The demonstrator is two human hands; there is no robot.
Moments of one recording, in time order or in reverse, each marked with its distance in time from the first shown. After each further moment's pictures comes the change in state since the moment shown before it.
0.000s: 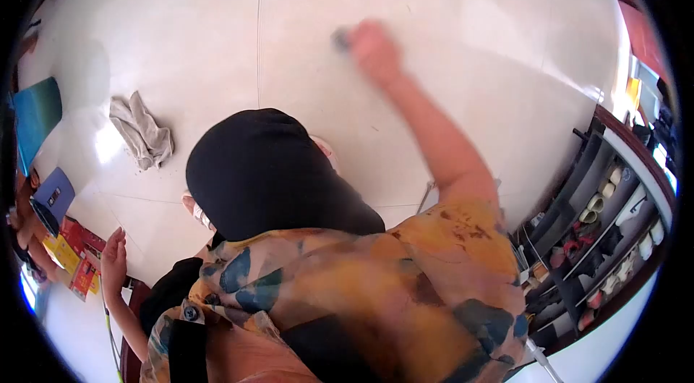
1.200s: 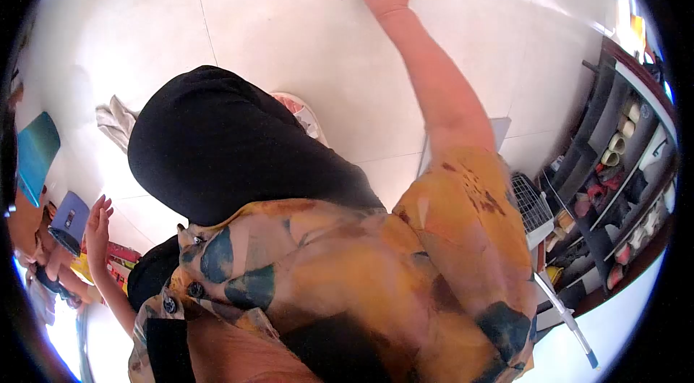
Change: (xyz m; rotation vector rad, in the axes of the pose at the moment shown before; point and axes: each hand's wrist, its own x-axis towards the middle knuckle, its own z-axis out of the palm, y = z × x) left_hand 0.060 0.019 -0.020 0.008 -0.100 0.237; right_hand -0.056 0.051 -0.050 -0.085 0.158 0.288
